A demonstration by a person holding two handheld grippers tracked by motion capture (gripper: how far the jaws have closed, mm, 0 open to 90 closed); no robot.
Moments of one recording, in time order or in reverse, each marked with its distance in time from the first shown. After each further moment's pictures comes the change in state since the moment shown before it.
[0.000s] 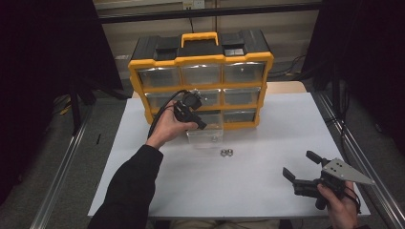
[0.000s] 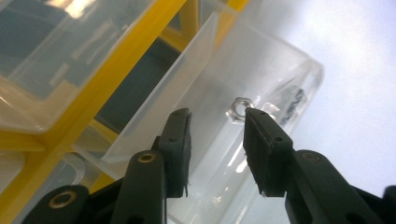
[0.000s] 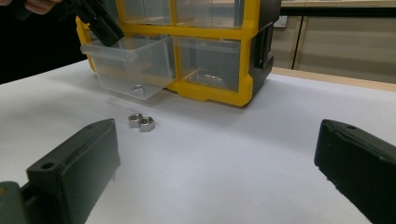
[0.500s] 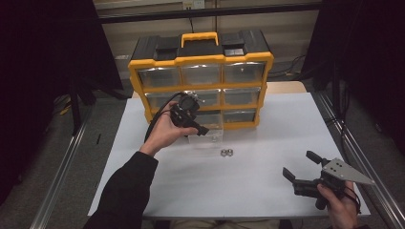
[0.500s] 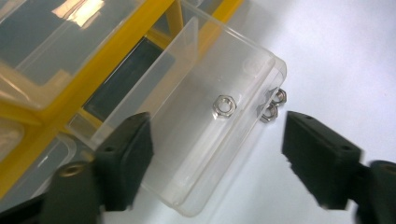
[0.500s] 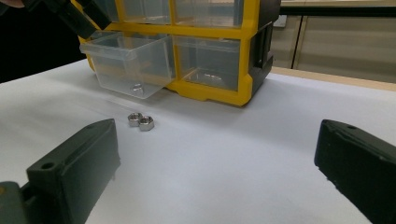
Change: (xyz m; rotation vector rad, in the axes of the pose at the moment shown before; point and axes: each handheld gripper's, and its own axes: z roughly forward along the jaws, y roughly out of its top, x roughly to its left) left arm -0.018 -0.011 -0.015 -0.042 0.018 -0.008; right arm 0.000 0.000 0.000 0.002 0.000 -0.001
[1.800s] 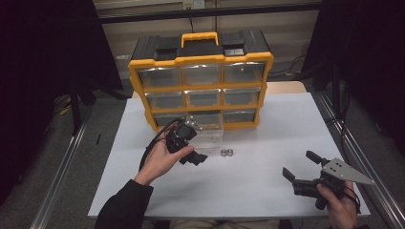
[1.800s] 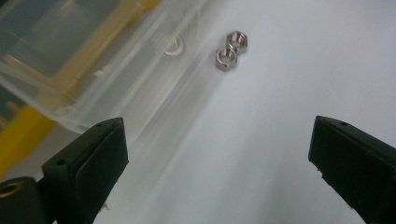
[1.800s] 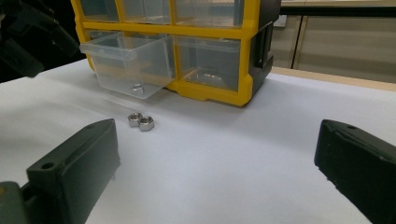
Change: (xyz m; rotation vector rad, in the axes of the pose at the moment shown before) left arm -0.046 -0.053 0.012 0.017 -0.026 0.016; right arm 0.000 0.000 0.000 0.000 -0.004 -0.001
